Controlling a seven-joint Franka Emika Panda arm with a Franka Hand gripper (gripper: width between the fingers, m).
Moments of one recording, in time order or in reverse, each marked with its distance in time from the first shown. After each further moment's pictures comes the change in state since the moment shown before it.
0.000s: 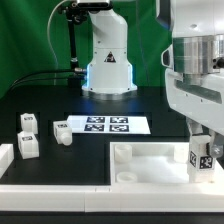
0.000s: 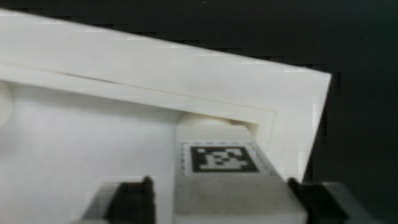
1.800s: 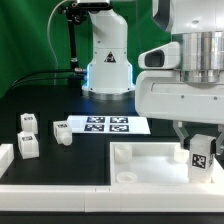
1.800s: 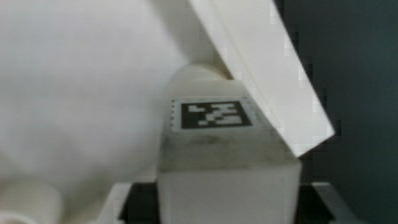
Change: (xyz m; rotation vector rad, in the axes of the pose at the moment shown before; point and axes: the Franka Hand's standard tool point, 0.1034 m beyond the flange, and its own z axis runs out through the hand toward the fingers) arm 0.011 -0.004 -0.002 -0.002 0.056 -0.639
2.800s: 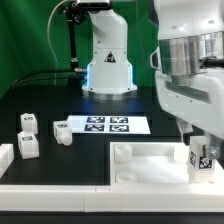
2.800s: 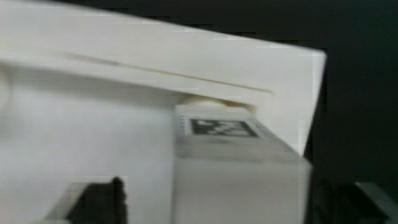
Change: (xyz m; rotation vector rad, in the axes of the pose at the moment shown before) arm -0.005 0.002 0.002 0.033 -0.091 0.423
